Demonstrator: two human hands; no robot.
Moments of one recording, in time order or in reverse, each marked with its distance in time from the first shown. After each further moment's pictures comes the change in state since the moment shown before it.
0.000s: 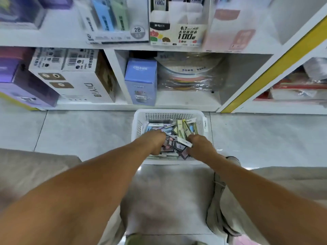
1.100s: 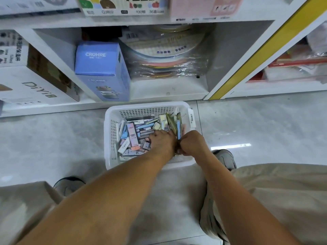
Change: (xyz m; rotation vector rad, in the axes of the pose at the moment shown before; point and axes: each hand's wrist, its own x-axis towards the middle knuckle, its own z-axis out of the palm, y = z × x) left_hand 0.100 0.086 0.043 0.079 0.051 -0.195; right_hand 0.038 0.029 0.016 0.577 -0.015 0.439
